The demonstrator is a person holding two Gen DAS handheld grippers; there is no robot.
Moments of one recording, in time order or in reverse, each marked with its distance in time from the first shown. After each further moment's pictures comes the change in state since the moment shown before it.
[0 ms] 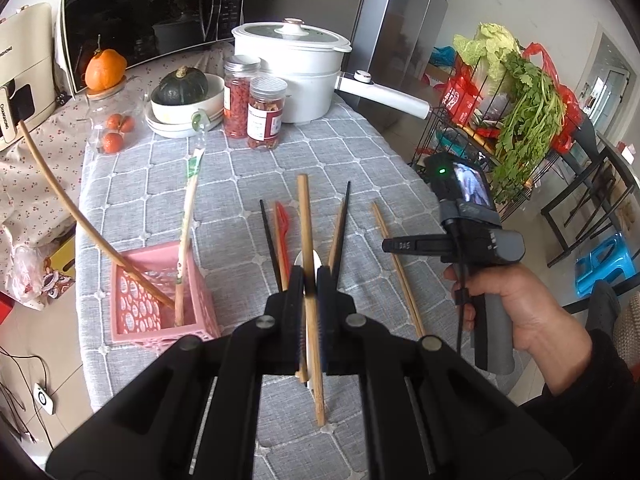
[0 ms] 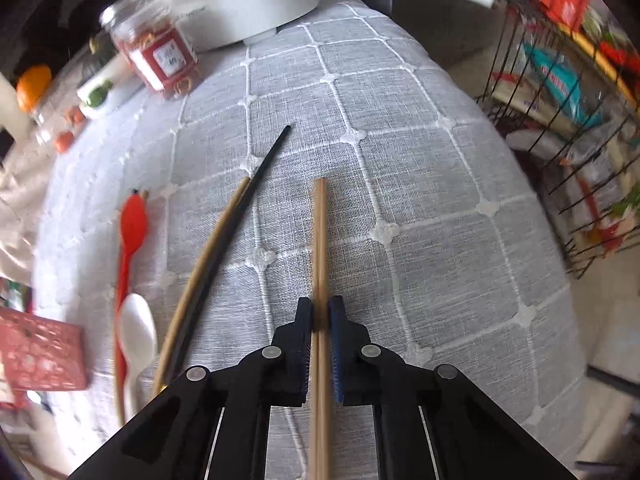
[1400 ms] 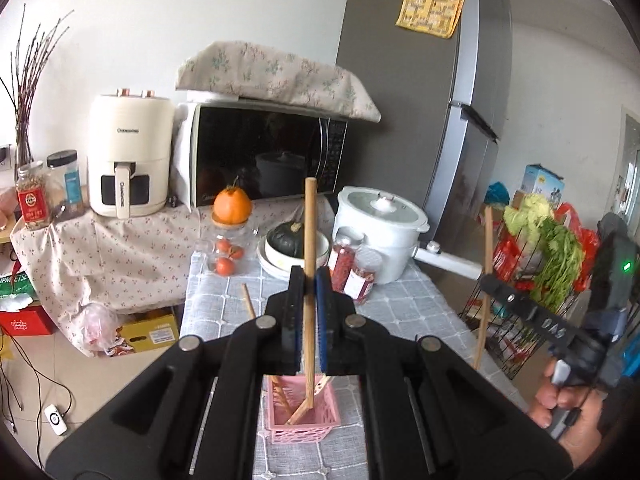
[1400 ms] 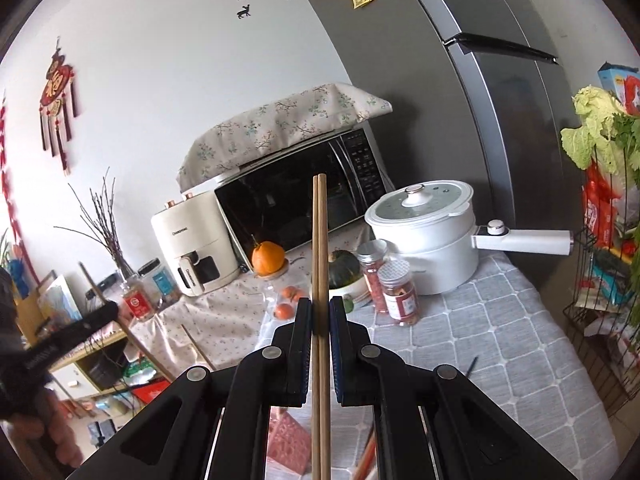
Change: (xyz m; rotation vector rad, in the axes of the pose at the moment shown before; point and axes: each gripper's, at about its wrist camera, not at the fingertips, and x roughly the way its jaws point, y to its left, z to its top) left arm -0.116 0.079 0.021 -0.145 -0.503 0.200; right arm -0.224 0.096 -0.057 -0.180 -0.776 0.477
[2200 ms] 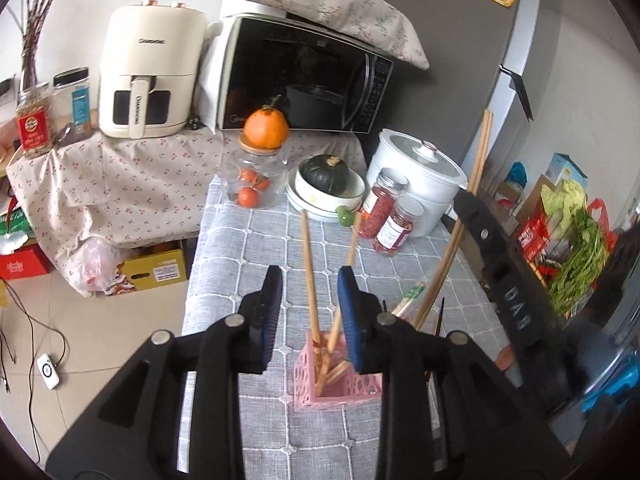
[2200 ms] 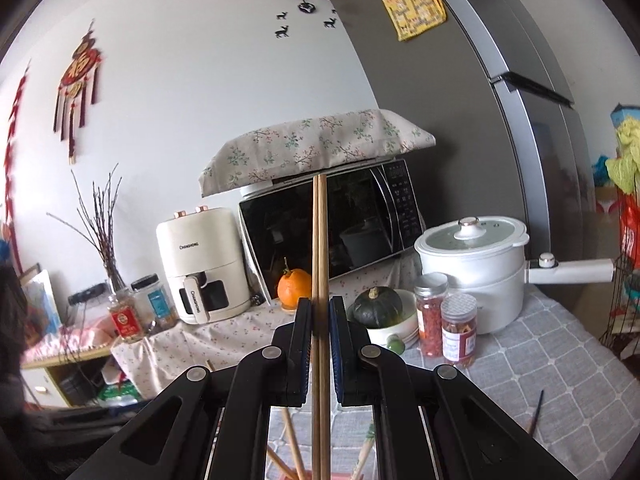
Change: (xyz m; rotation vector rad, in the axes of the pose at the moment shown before) left arm 0.036 0.051 -0.022 -0.133 0.214 0.035; right arm 0.081 0.095 -0.044 -0.122 -0.201 -0.044
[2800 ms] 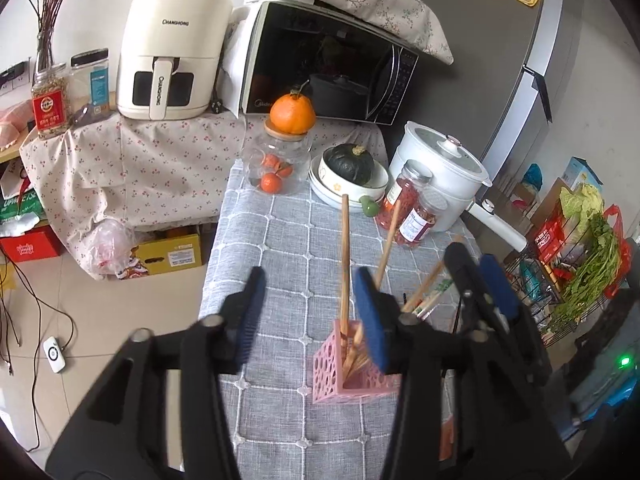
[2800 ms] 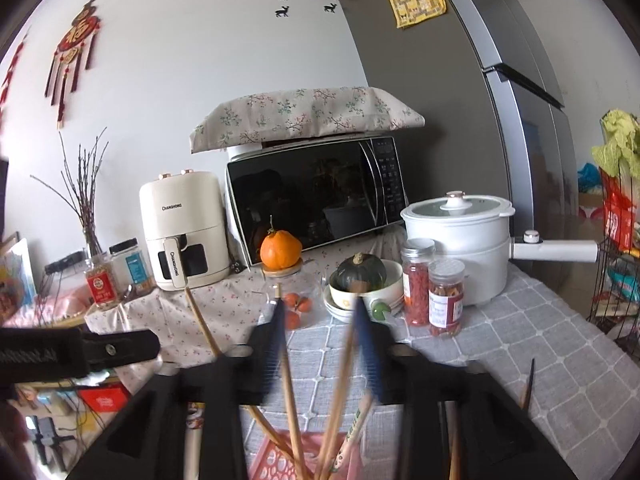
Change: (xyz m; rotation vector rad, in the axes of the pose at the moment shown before) left arm 0.012 0.016 -0.007 -0.038 0.041 0.046; right arm 0.000 0.008 -0.046 -0.019 0.057 -0.073
